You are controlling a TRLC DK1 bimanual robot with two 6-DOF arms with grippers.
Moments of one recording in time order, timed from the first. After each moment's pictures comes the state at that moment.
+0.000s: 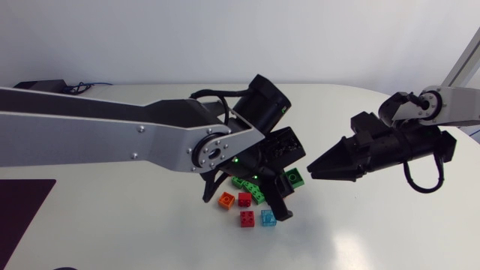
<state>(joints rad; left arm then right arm) -0.91 1.75 1.25 -0.35 0.16 0.37 -0.04 1.58 1.02 -0.99 -1.07 -0.36</state>
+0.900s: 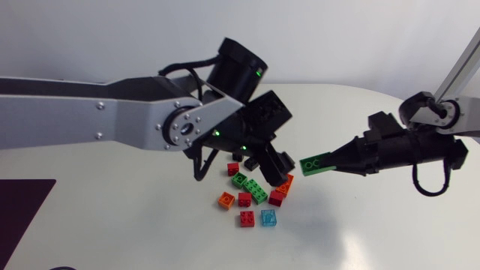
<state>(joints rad) -0.82 1.67 1.25 -0.25 0.16 0.34 -0.18 1.54 0.96 -0.81 -1.06 -0.24</state>
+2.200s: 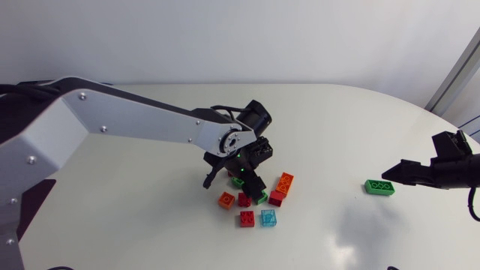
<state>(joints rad) -0.76 2.06 1.40 -0.47 -0.04 0.37 -0.55 1.39 0.81 -0.54 -0.52 -0.44</state>
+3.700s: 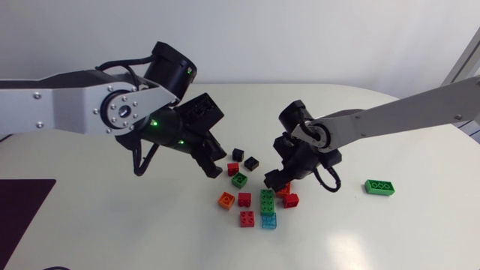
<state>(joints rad) -0.59 1.54 1.11 -0.44 0.16 0.43 0.44 1.85 1.07 -0.42 -0.04 -0.08</state>
